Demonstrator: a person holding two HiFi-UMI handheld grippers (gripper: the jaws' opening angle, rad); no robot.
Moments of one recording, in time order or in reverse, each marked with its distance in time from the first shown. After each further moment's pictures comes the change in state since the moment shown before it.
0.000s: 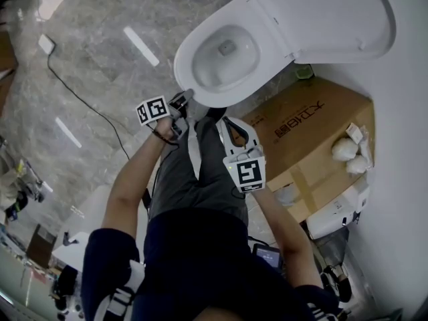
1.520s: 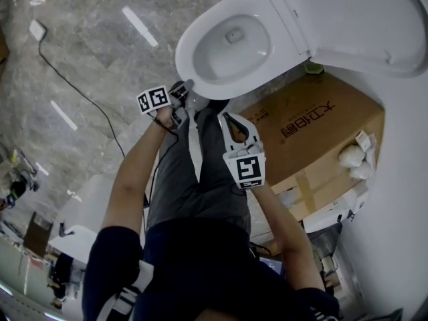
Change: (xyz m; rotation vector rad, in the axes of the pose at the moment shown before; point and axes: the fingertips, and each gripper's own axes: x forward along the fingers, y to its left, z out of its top) left arm 0.039 0.109 0.011 -0.029 0.016 0.069; right arm 0.063 -0.001 -0.064 0.026 0.098 0.036
